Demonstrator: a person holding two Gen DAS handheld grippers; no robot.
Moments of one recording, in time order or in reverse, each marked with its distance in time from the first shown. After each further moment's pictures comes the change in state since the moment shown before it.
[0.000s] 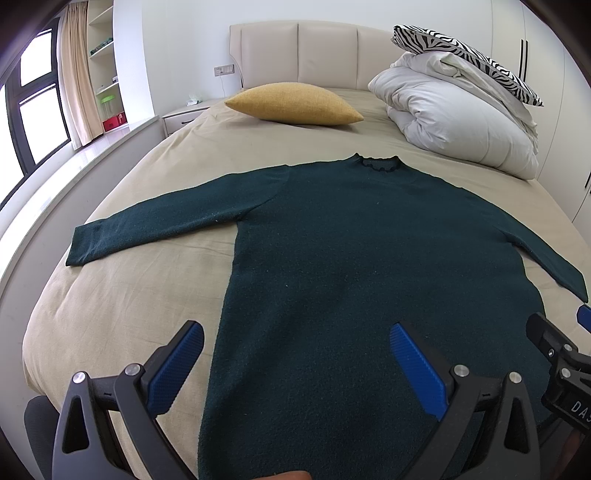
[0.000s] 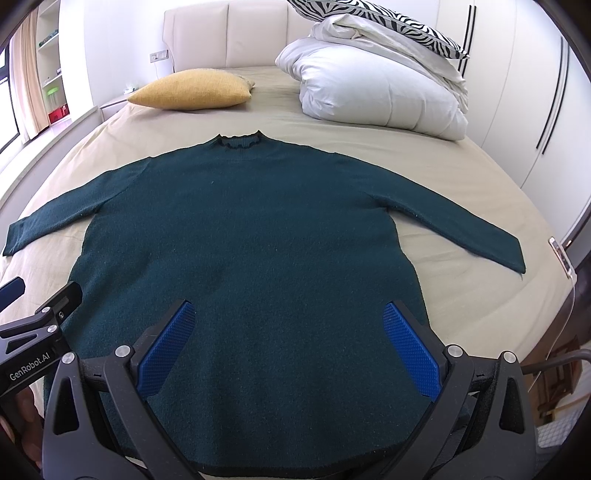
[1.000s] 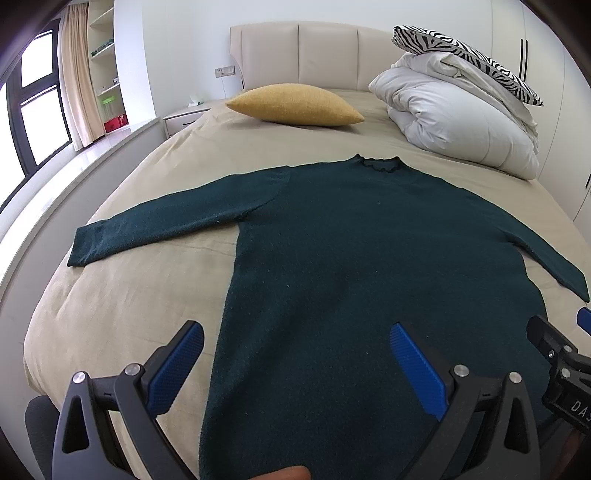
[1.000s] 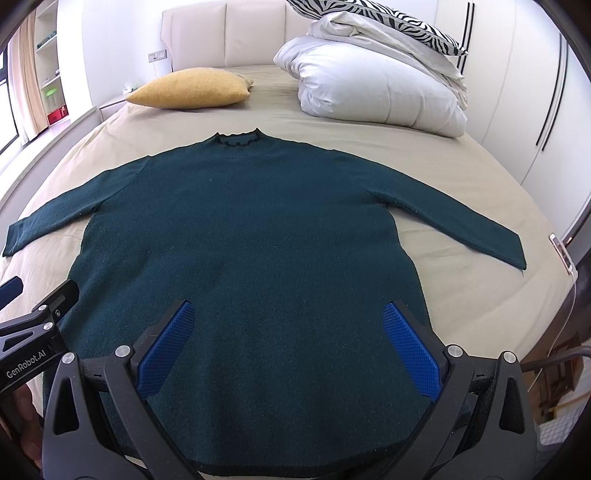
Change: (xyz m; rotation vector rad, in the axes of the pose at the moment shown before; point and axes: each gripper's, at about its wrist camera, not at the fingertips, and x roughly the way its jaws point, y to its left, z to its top) left arm 0.001 -0.001 0.000 0.004 -0.004 0.008; right arm 0.003 -0.003 0.000 0.009 0.008 0.003
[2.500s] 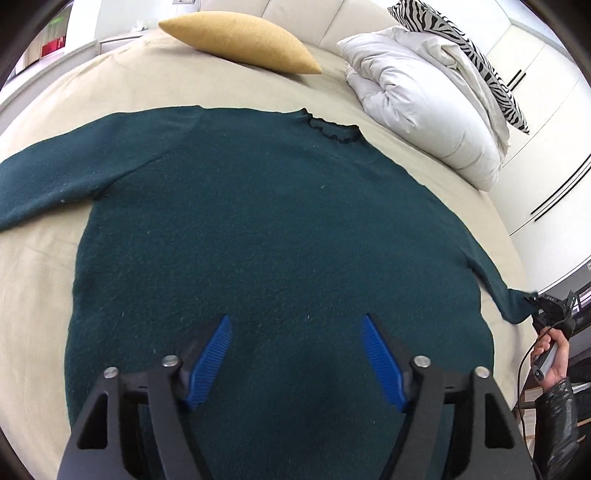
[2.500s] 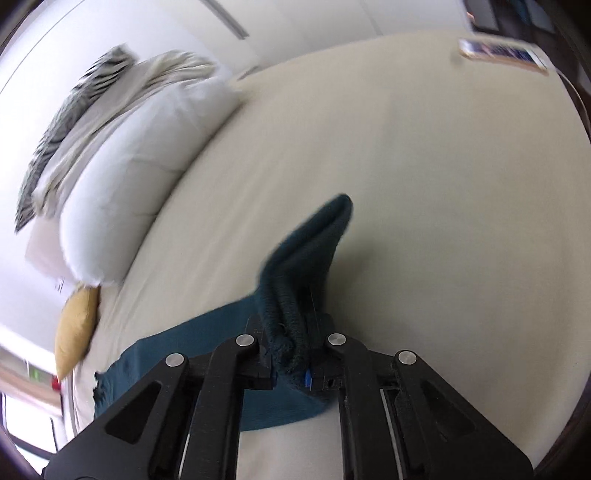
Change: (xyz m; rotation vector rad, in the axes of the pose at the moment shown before) left arm 0.125 -0.016 0.049 -0.134 0.227 -0.417; right arm 0.185 -0.440 0.113 0.916 -0.067 0.057
